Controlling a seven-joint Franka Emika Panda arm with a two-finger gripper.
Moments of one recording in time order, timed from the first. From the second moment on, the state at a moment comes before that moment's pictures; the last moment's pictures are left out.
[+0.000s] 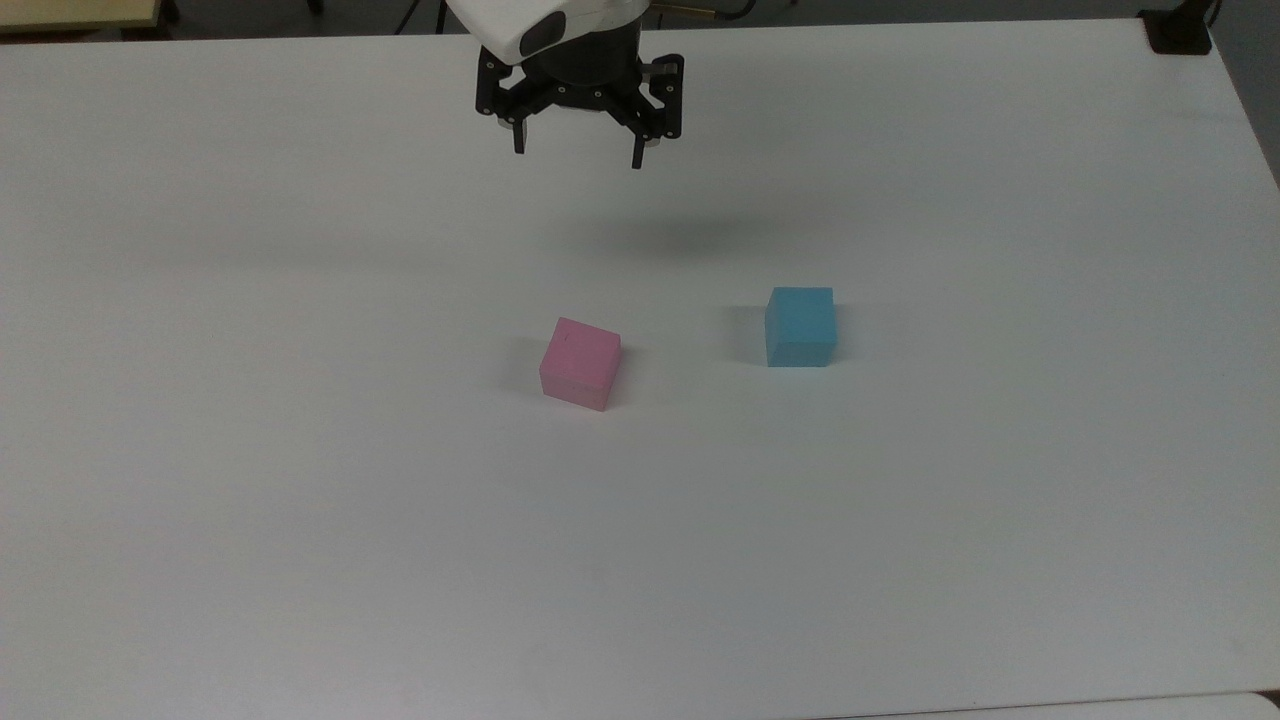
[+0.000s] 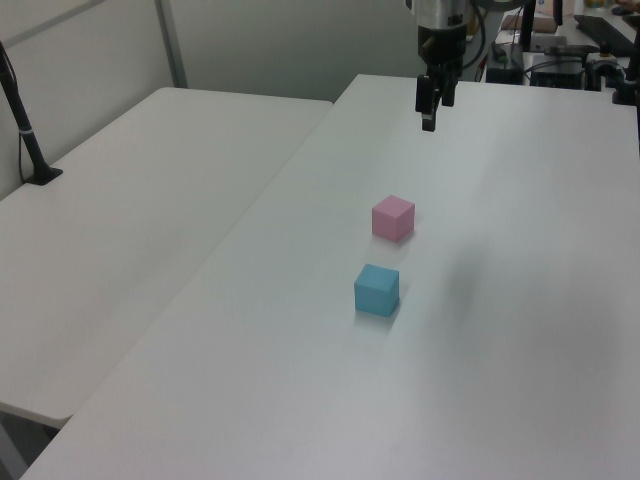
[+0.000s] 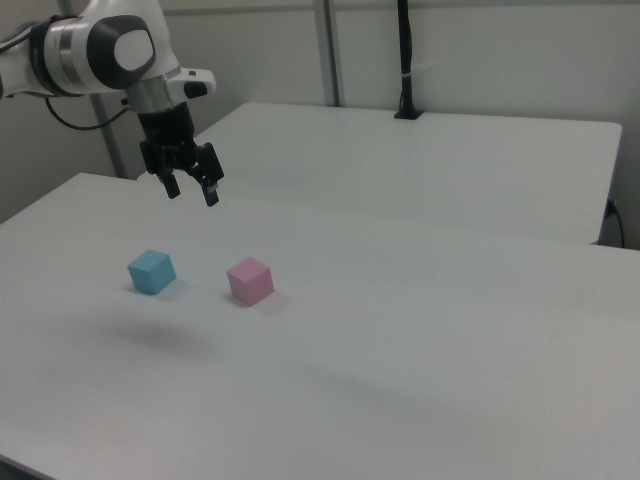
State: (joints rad) arm 0.10 0.15 0.04 -1.58 -0.09 1.73 0.22
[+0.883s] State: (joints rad) arm 0.26 0.30 0.05 -1.58 -0.06 1.82 0.27
